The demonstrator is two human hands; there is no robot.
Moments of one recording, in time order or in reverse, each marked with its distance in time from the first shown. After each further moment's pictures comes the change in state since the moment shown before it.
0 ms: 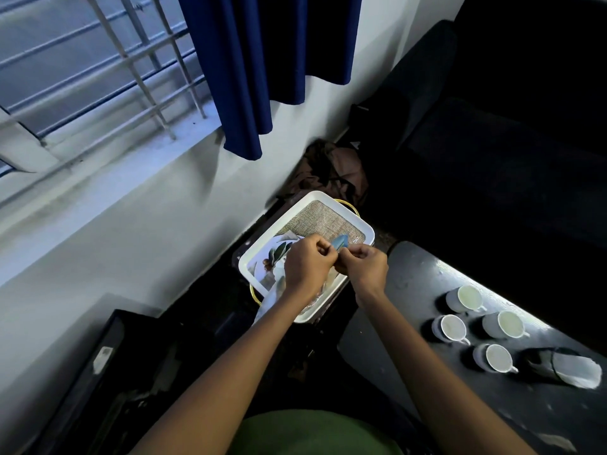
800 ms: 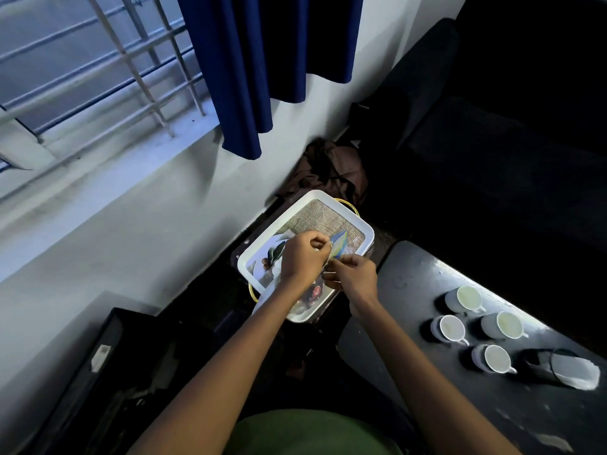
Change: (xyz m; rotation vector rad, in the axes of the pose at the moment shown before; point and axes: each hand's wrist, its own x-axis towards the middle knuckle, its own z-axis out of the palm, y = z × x) left_hand 0.017 -0.010 0.000 -0.143 -0.065 0.004; right_hand -0.015 0.002 0.003 0.040 -0.177 0.143
